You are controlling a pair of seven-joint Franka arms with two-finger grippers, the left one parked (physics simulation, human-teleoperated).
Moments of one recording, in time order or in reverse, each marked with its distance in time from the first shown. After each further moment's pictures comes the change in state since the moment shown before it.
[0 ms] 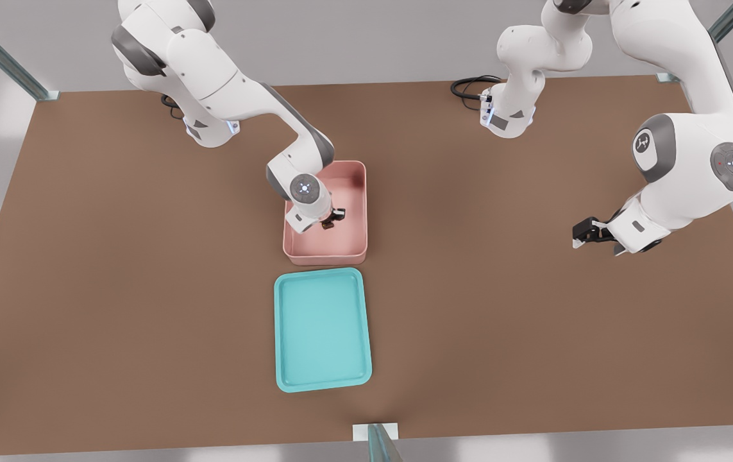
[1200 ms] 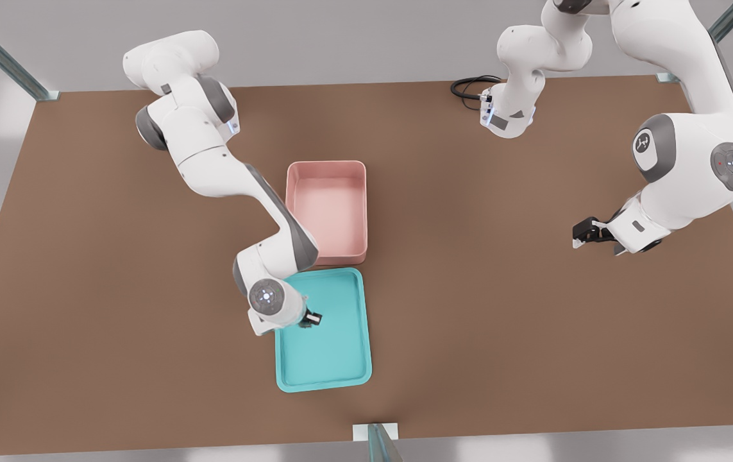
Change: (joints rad) arm -0.126 0.523 -0.153 1.069 -0.113 -0.451 0.045
